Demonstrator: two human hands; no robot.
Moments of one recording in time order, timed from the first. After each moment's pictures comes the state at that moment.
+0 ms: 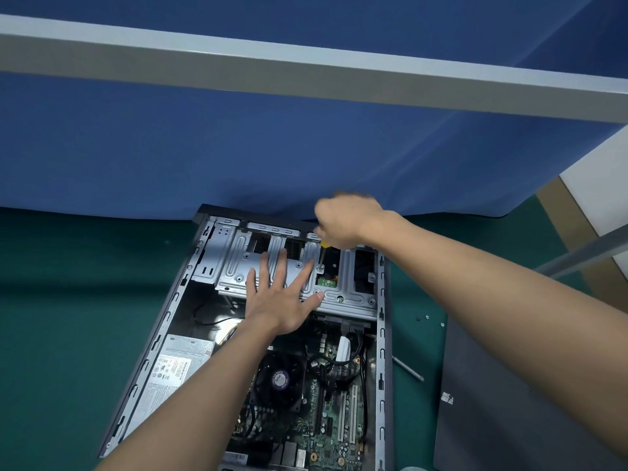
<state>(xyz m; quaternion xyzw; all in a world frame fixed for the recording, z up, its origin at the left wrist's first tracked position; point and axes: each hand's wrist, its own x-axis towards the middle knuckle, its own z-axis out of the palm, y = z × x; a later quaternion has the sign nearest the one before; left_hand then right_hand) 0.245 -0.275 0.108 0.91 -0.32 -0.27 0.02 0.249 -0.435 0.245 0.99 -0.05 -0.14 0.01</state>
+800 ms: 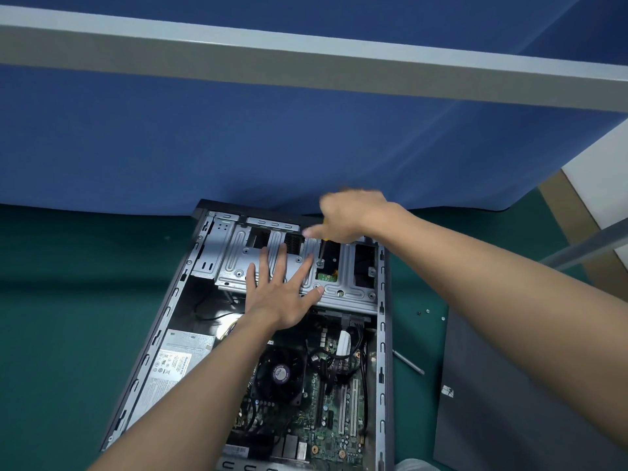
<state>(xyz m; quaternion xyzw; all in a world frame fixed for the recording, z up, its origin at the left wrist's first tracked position) 0.245 -0.275 0.109 0.91 -0.32 -0.27 0.02 0.248 -0.437 0.246 0.98 -0.09 -0.19 -0.01</state>
